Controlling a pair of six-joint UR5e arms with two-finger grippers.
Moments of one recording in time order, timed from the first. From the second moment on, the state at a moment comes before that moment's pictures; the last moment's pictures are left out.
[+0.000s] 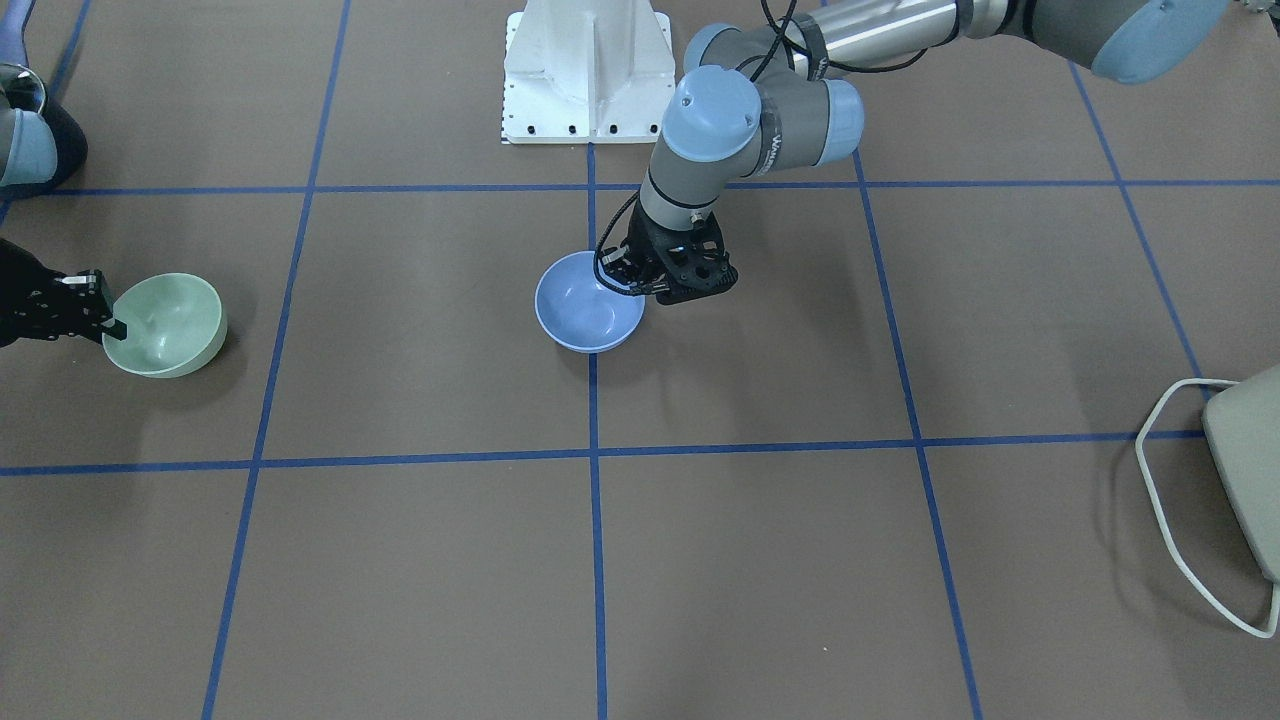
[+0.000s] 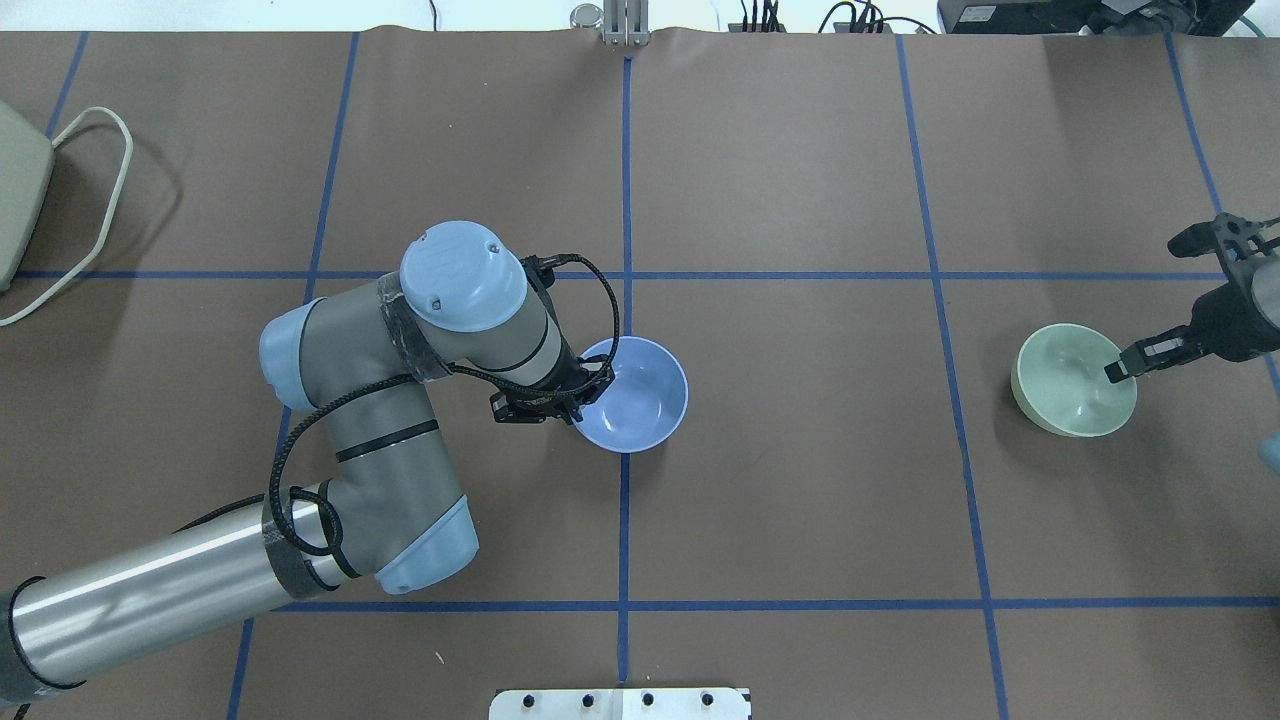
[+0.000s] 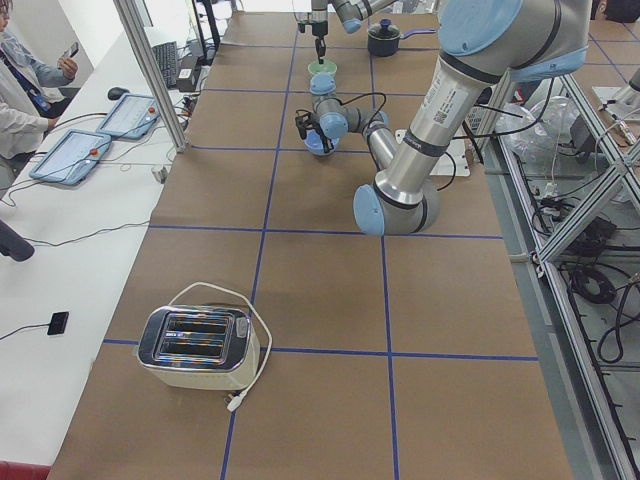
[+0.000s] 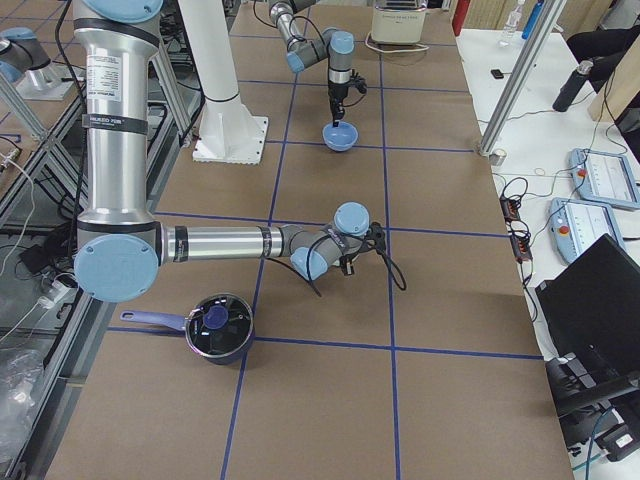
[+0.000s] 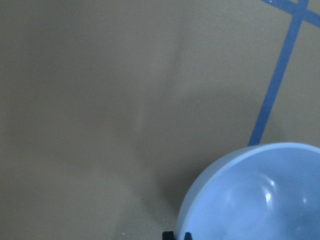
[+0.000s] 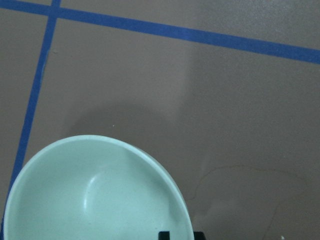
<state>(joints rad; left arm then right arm) -0.51 -2.26 -1.58 -1.78 -1.99 -1.57 1.05 -1.62 1.58 -0.88 2.41 0.55</state>
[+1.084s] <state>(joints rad) -0.51 -2.26 -1.62 -1.79 -1.97 -1.57 1.10 -1.61 1.59 -0.89 2.52 0.55</state>
